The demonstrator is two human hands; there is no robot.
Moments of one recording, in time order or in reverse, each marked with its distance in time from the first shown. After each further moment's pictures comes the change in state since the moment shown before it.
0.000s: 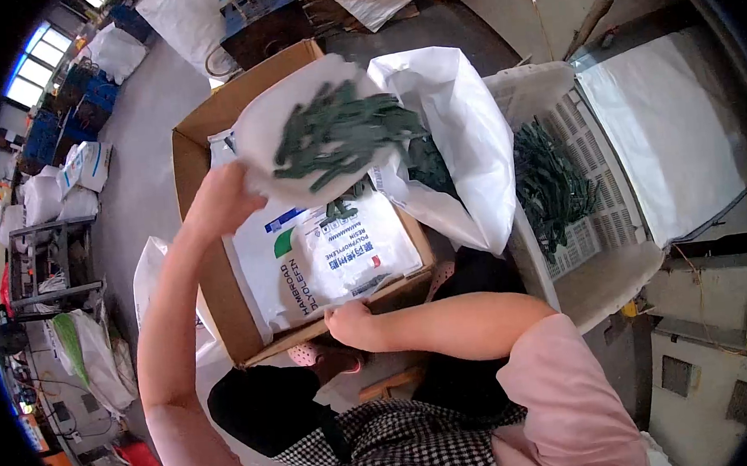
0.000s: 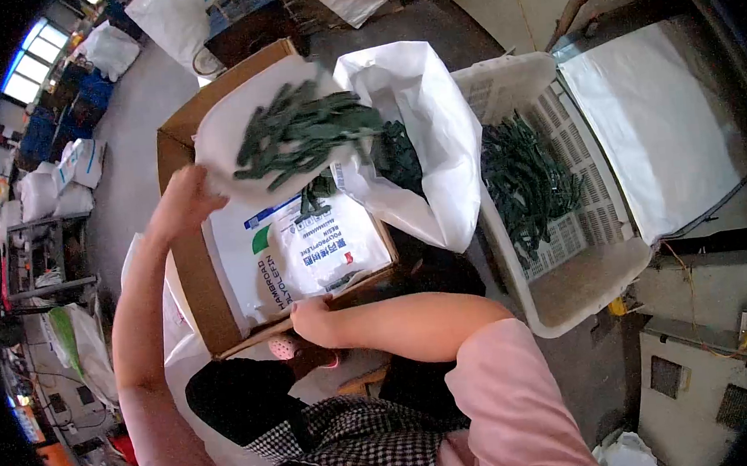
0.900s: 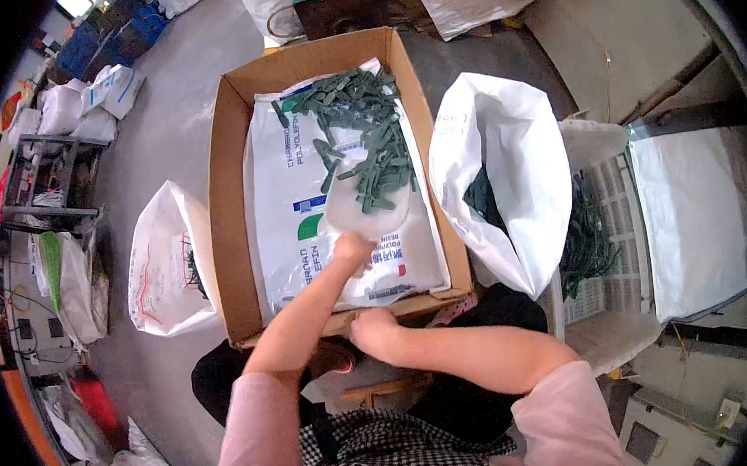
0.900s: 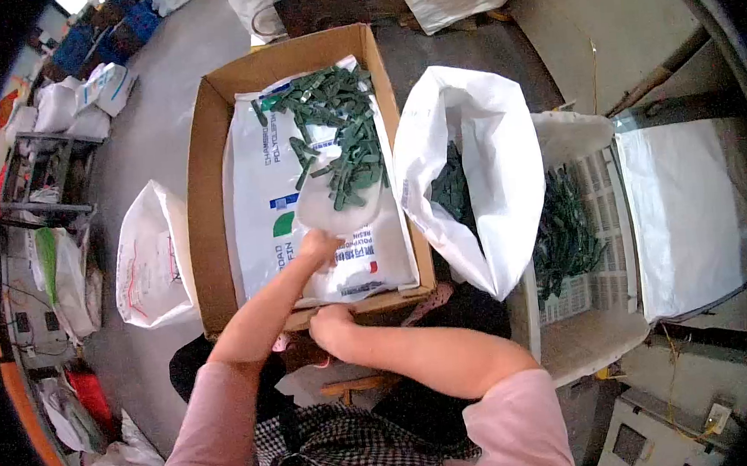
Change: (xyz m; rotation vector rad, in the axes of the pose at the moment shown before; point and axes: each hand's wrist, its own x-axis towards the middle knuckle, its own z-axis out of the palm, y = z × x) left_hand 0.059 -0.098 0.274 -0.238 -0.224 -0.421; right_hand 0.001 0.006 -0.027 0.079 -0.177 -0.115
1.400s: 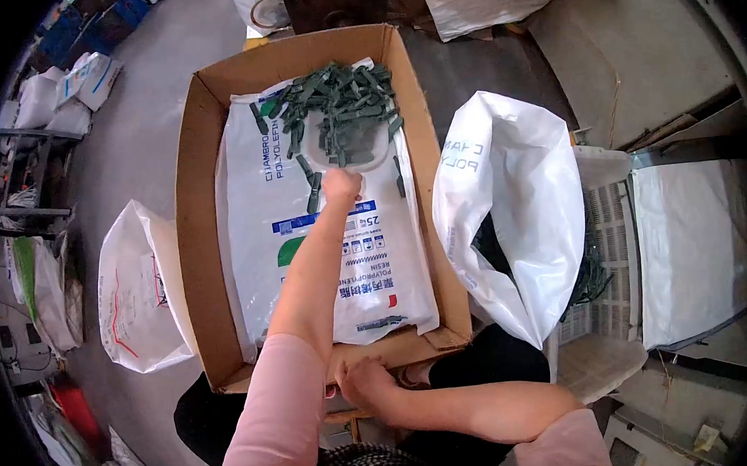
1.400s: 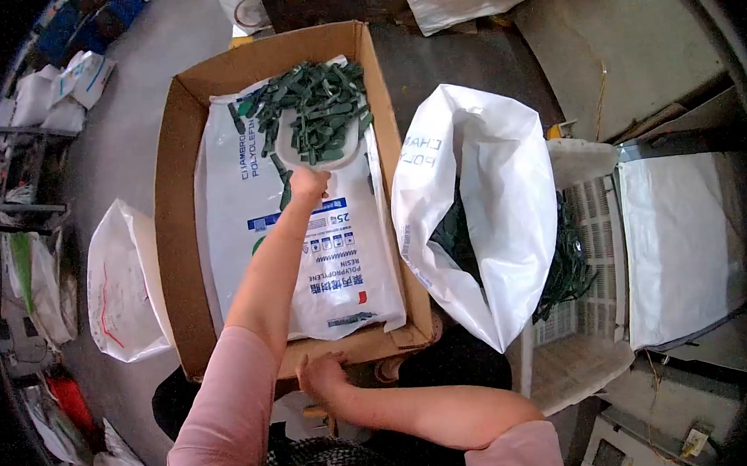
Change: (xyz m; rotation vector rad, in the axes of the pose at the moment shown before) left_hand 0.184 0.052 -0.042 -0.498 0.344 -0.029; right_hand 0.013 -0.002 0.018 -0.027 -0.076 0.026
